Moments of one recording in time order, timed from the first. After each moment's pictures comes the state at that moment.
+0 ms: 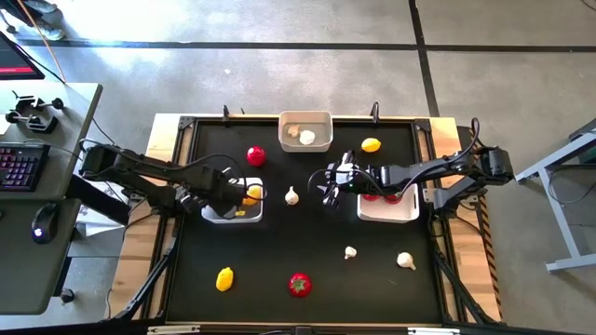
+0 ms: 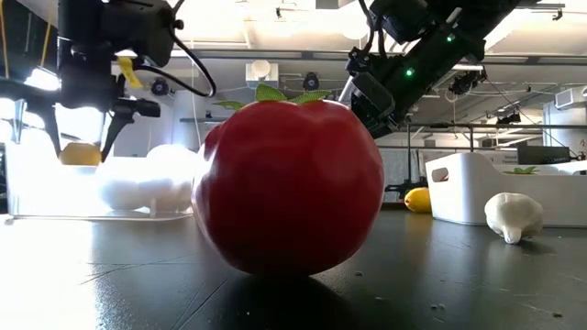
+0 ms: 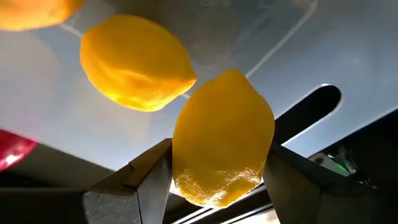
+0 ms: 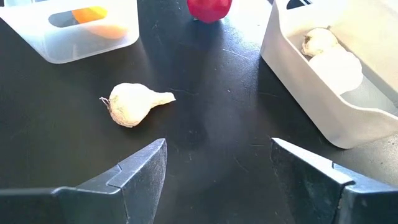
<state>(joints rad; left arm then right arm) -0.06 1.34 0.83 -1.26 -0.33 0.82 -0.04 1.51 0.82 -0.04 0.33 0.18</state>
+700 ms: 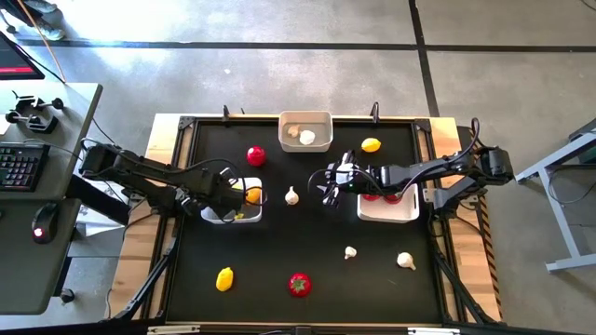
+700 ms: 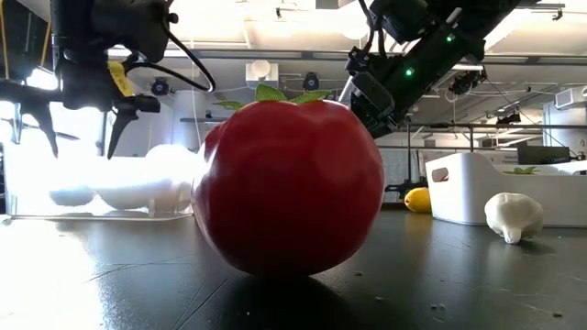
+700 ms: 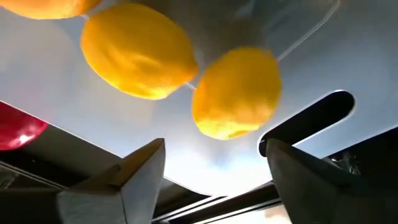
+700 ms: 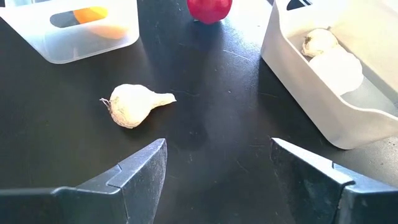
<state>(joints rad) -0.12 1.34 0.83 -1.27 -0.38 0.71 -0.04 1.51 0.82 -0.03 0.33 0.18</state>
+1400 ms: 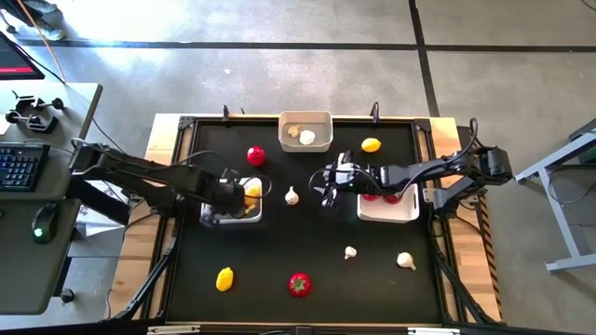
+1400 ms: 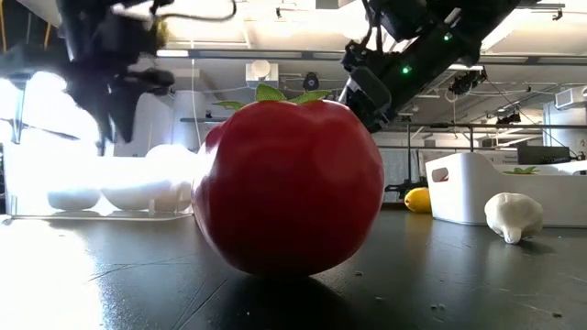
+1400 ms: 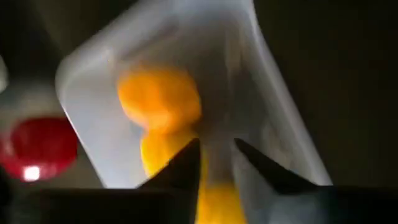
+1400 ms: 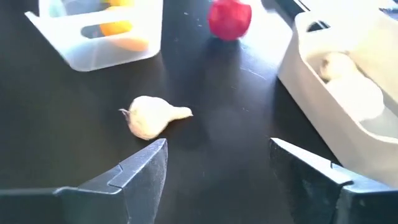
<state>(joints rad) -0.14 1.21 0.84 -0.95 -0.19 0.33 -0.03 1.52 0.82 0.04 0.28 0.11</state>
